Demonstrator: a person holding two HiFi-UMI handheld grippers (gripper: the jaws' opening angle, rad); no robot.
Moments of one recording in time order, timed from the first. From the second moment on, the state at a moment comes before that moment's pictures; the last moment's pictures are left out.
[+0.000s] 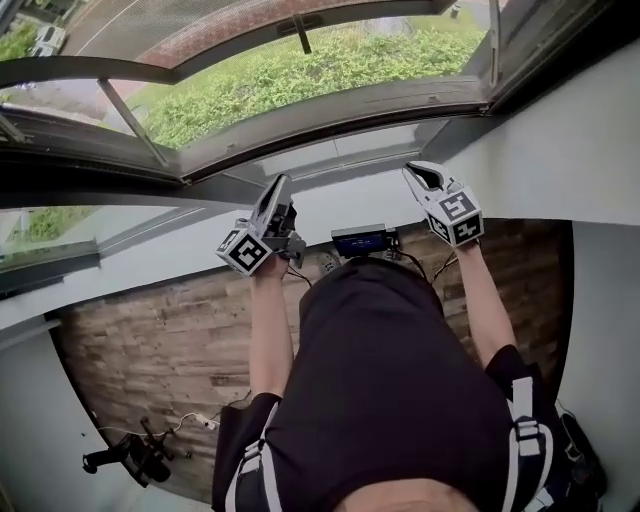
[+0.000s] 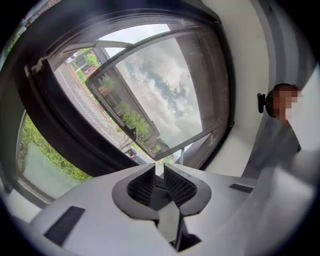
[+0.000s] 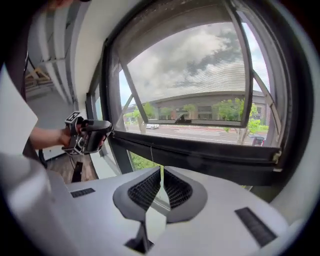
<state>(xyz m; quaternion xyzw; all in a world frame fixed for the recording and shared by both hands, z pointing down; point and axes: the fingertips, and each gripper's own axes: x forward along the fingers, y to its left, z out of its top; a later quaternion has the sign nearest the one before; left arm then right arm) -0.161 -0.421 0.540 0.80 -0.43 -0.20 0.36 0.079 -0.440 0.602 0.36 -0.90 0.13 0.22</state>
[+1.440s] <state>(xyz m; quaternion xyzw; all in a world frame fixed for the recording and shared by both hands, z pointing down) -0.125 -0.273 0.419 0.82 -0.36 -0.33 0.29 0.126 -0.325 0.586 0.40 -0.89 0.22 0.07</state>
